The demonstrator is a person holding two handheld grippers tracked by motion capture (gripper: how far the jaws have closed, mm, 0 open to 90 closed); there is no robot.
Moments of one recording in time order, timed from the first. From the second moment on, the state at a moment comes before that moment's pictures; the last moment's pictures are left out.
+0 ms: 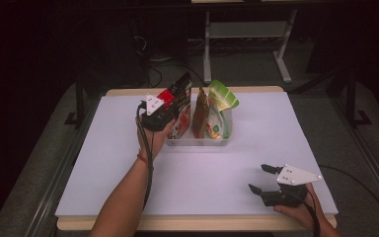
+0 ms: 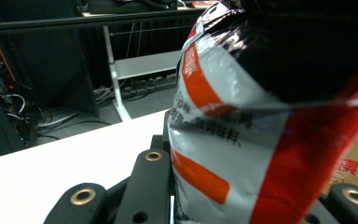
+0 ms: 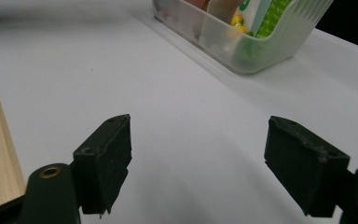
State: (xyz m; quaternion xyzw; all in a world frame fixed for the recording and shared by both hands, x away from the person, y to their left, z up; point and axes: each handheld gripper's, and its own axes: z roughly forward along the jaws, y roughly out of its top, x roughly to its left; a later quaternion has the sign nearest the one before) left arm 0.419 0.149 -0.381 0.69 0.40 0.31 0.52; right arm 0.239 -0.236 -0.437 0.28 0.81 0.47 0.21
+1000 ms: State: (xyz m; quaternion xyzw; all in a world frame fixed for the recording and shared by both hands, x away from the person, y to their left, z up) left arm 0.414 0.157 -0.368 0.74 0.36 0.29 0.49; right arm 0.237 -0.232 -0.438 0.27 0.82 0.46 0.21
